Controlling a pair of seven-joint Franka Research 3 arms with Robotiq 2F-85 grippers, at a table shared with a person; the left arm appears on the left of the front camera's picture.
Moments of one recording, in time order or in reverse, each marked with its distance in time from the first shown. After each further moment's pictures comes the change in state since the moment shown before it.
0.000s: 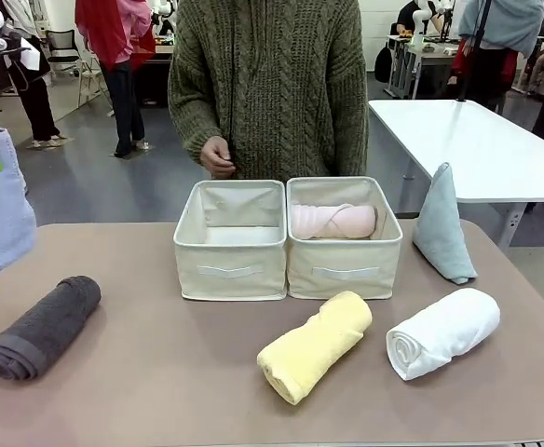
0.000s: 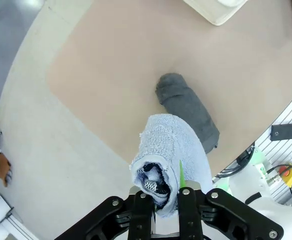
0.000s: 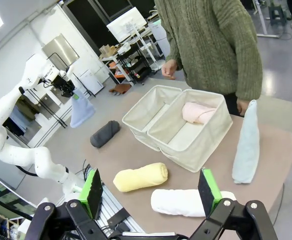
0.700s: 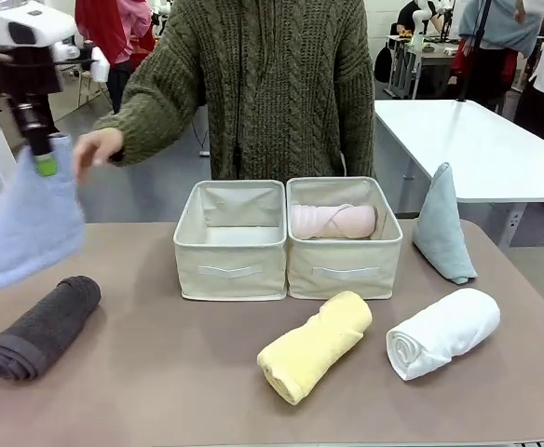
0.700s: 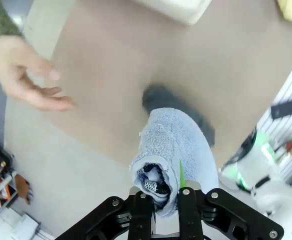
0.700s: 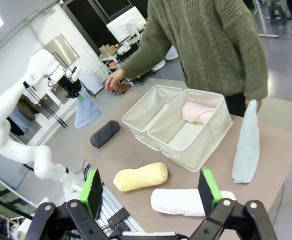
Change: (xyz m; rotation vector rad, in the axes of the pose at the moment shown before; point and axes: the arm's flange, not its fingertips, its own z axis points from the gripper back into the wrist) left arm 0.043 -0.017 -0.014 -0.033 0.101 -0.194; right arm 0.000 0.000 0.000 -0.001 0.001 0.000
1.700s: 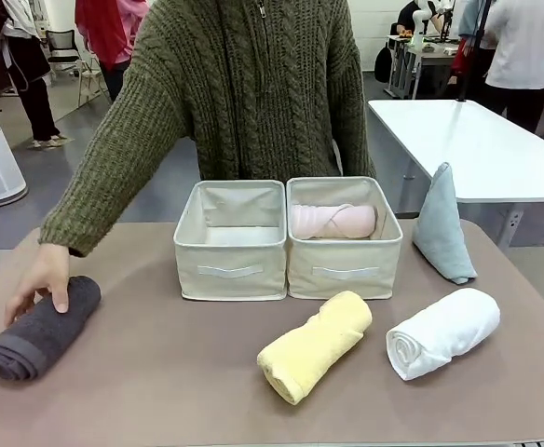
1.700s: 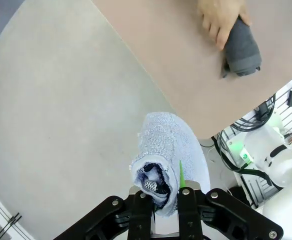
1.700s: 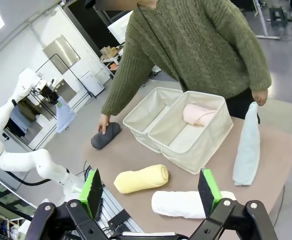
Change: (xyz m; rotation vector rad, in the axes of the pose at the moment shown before) left arm -0.288 0.068 -0.006 -0.008 -0.066 0.423; right arm 0.001 0.000 -0.001 0.006 -0.010 0.001
